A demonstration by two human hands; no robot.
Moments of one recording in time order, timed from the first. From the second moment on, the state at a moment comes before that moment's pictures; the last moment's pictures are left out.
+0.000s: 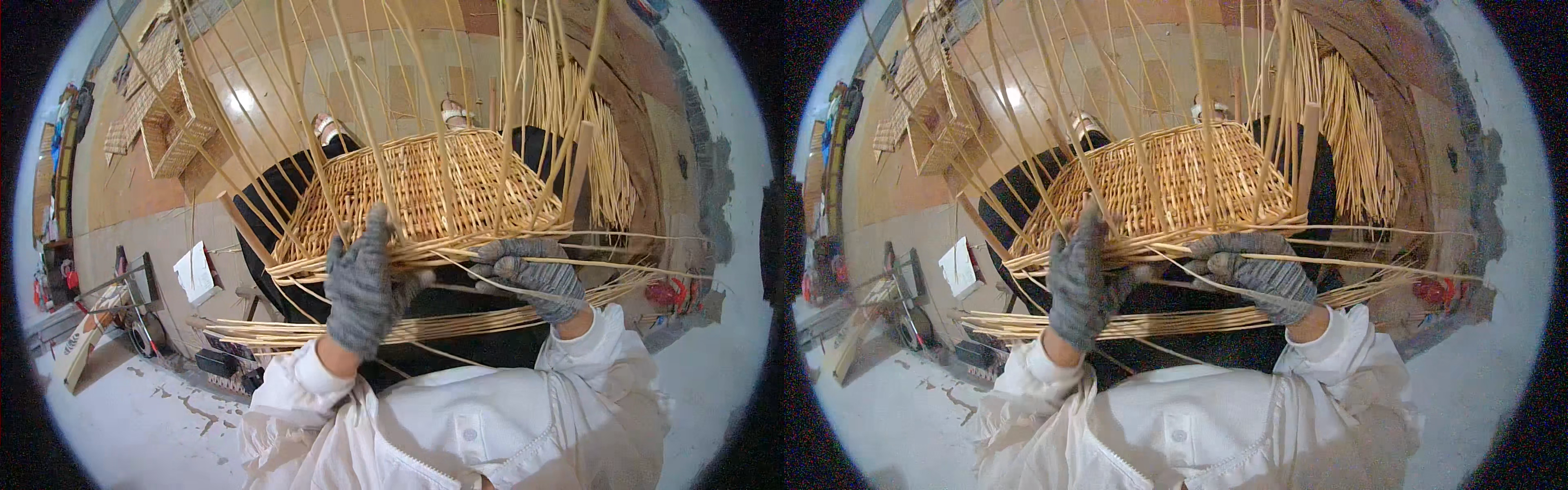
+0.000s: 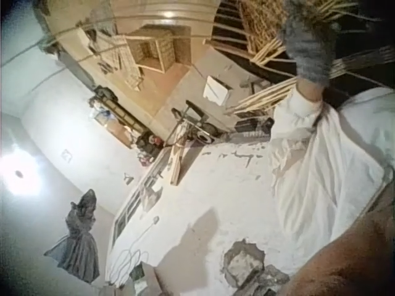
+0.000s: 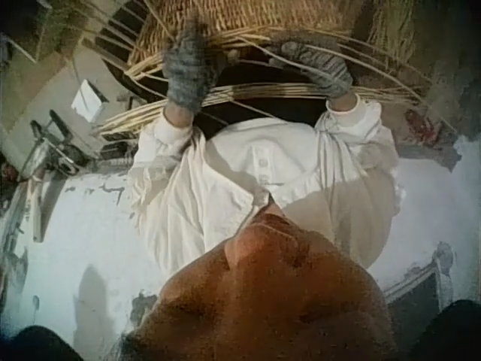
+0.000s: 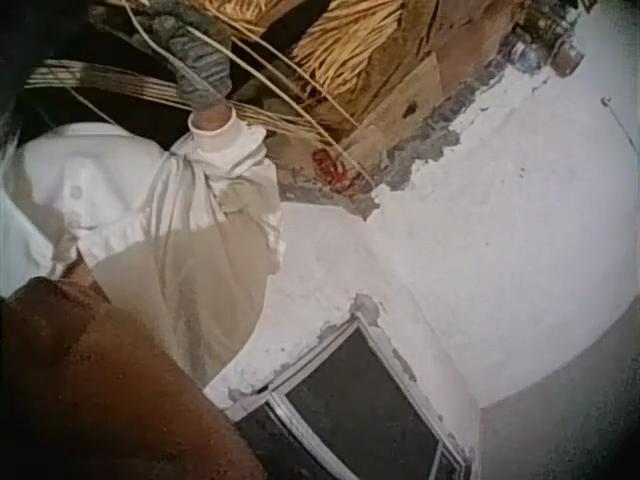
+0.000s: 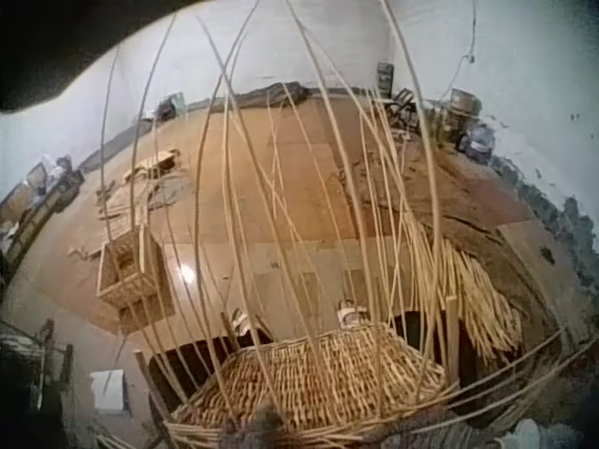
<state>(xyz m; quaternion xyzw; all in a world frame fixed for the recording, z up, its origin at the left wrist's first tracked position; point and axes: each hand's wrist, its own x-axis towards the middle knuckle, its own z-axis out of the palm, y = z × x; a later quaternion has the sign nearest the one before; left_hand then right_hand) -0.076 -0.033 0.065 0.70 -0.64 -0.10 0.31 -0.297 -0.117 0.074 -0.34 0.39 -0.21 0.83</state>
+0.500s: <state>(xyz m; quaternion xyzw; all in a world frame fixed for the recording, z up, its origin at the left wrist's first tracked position) -0.133 -0.047 0.096 0.62 -0.70 -0.06 0.35 -0.362 -0.179 0.089 -0.41 0.54 -0.38 0.63</state>
